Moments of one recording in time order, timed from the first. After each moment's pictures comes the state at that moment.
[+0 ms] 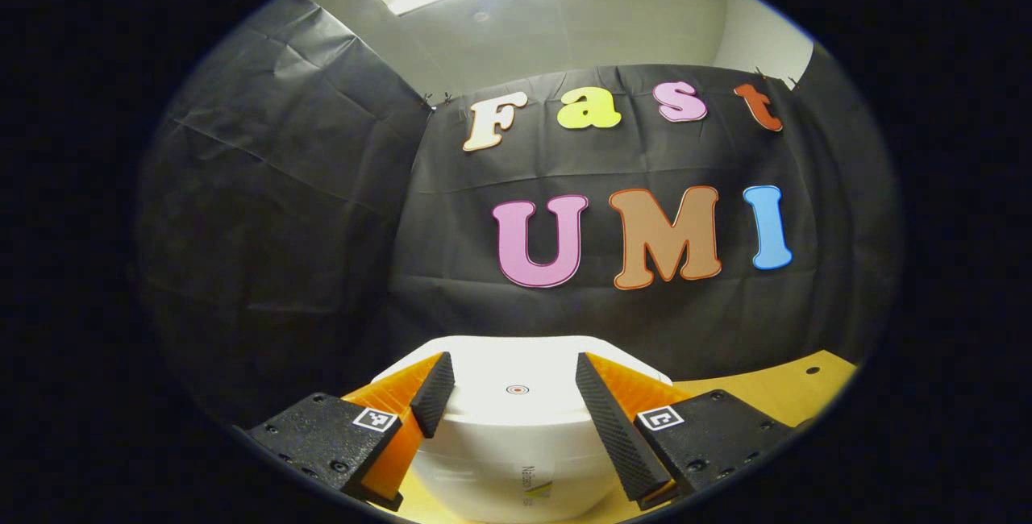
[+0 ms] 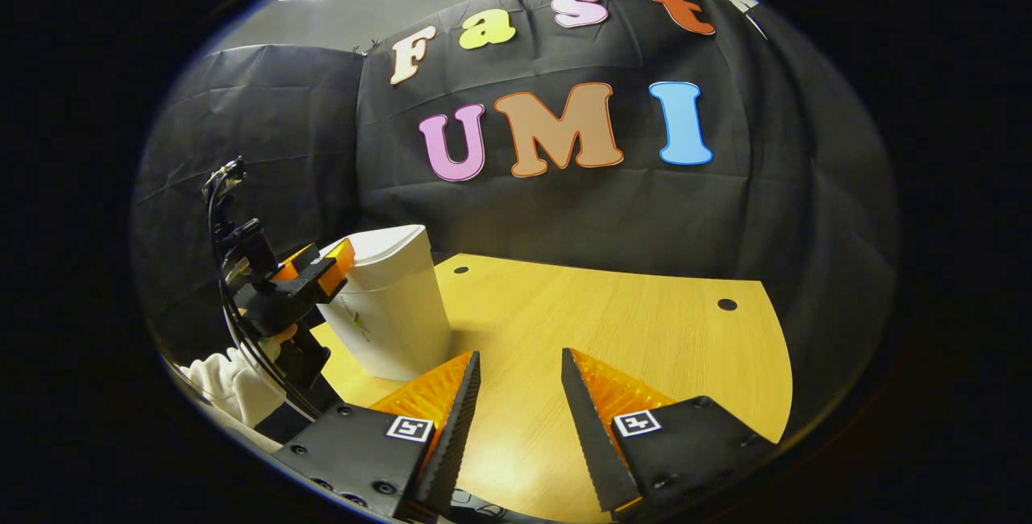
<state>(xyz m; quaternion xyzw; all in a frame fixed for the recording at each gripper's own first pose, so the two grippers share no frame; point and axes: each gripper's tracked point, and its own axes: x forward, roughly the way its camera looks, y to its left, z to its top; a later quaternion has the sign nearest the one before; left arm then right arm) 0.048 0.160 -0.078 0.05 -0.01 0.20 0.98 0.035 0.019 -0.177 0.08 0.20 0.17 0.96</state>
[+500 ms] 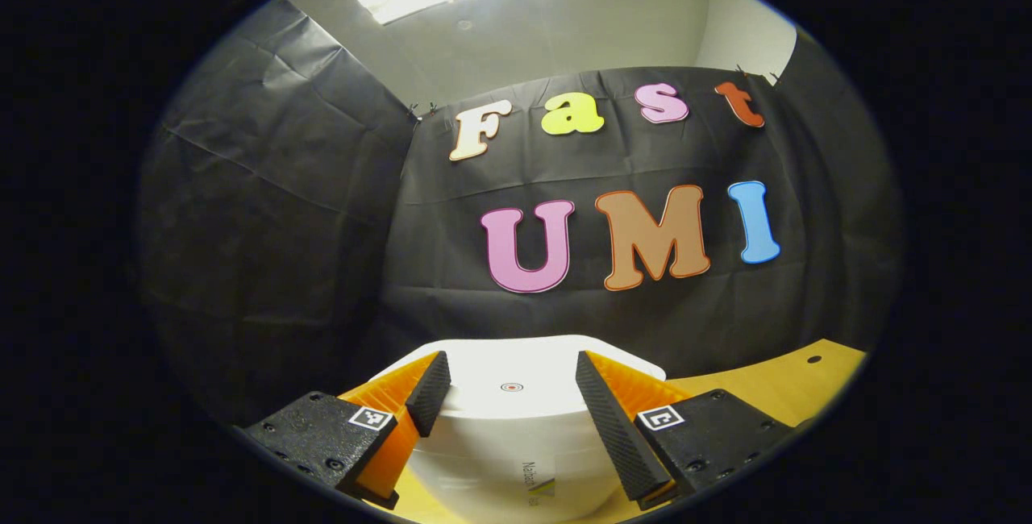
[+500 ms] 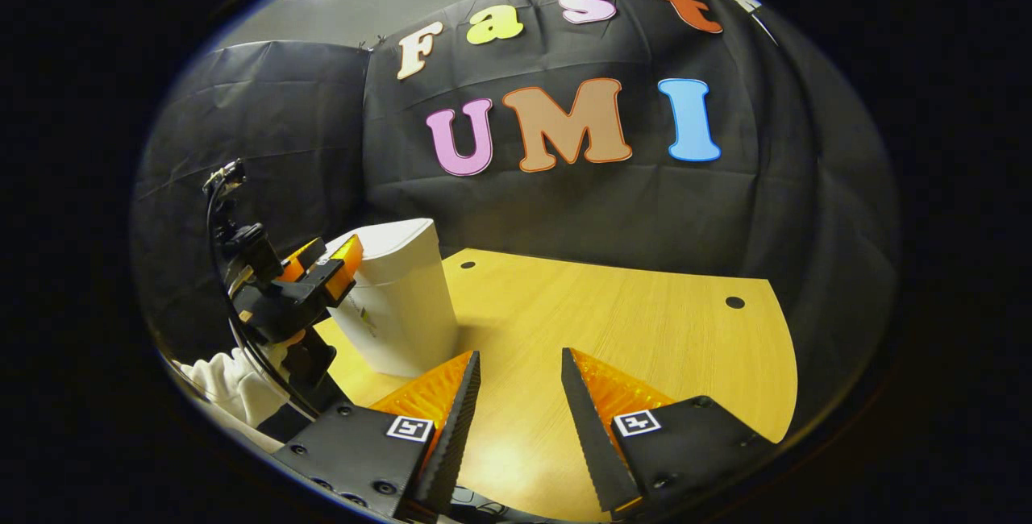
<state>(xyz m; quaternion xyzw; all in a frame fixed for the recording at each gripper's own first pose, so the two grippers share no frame) 0.045 0.154 -0.079 0.07 -0.02 0.18 0.98 0.033 0.035 -0.179 0.07 0.20 0.18 0.96</state>
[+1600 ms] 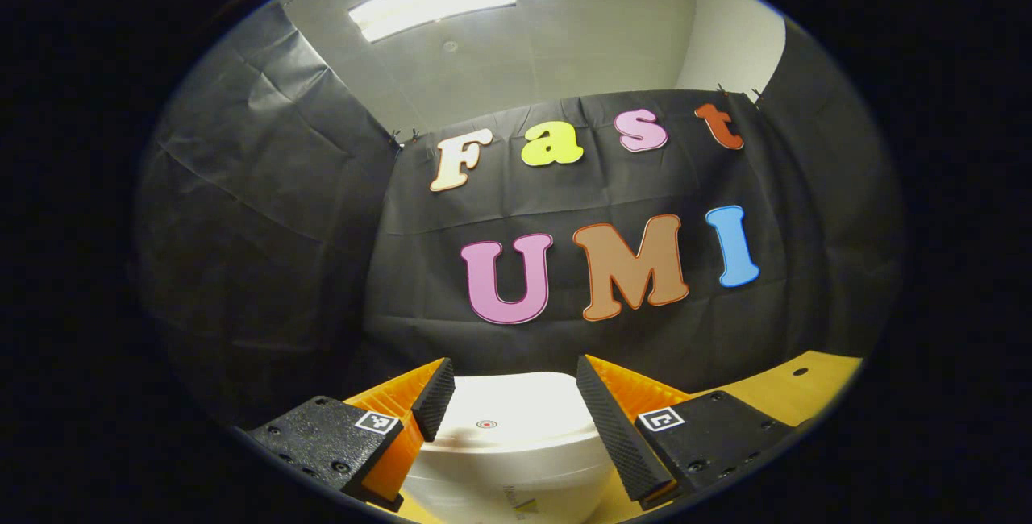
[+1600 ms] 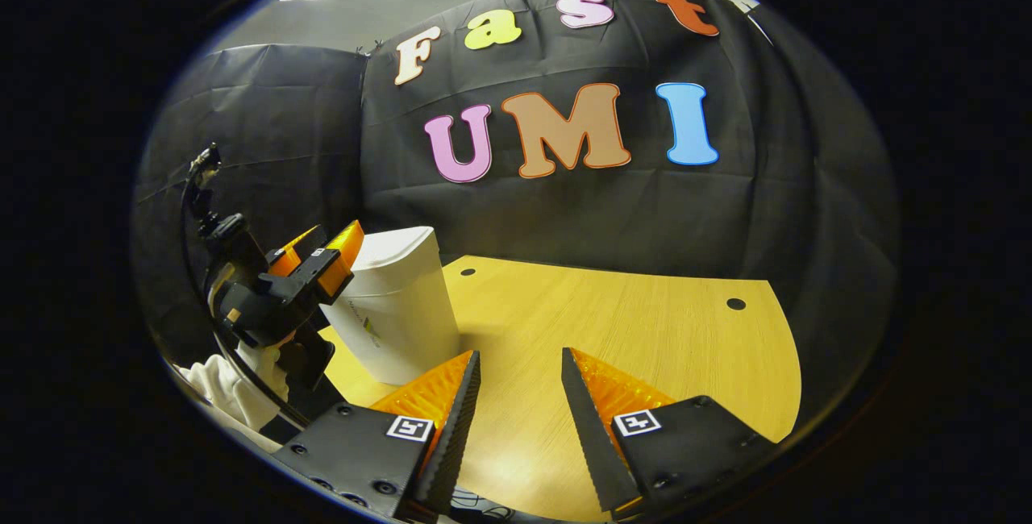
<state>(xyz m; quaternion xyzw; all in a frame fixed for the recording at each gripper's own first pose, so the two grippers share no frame) 0.049 0.120 -0.037 0.07 -0.06 0.13 0.99 0.034 0.043 -0.175 0.08 0.19 0.17 0.96</state>
